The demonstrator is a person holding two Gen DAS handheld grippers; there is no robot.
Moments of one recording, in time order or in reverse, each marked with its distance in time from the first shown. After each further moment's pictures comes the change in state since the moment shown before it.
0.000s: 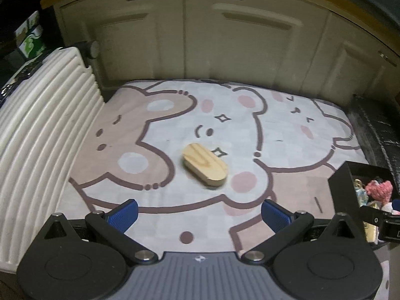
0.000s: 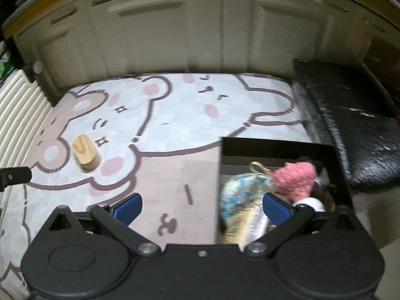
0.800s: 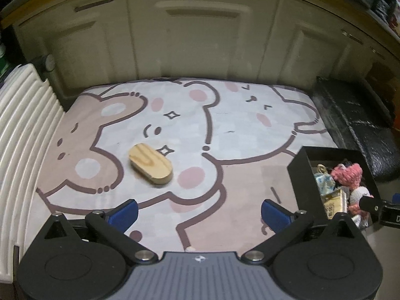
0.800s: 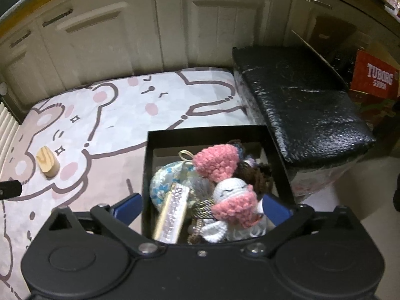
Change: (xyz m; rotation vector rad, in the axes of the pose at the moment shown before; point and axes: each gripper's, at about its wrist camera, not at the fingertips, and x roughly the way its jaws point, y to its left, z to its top) left arm -0.003 -0.065 -0.003 0.089 0.021 -0.103; right arm -0.028 -0.073 -0.016 0.132 0.012 -0.130
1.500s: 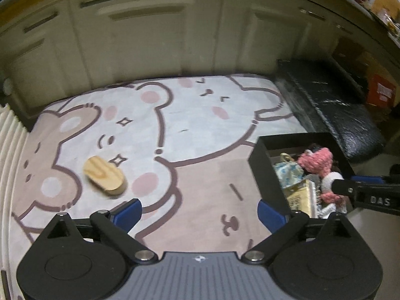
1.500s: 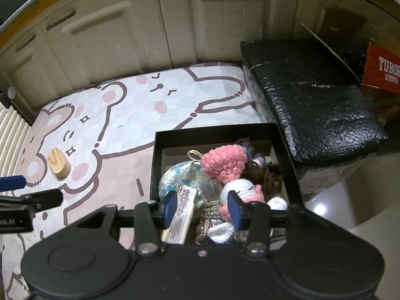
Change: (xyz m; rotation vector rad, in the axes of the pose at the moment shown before) left arm 0.010 -0.056 0.006 0.129 0.025 -0.091; right arm 0.002 -0.010 0.010 0.019 0.040 0.064
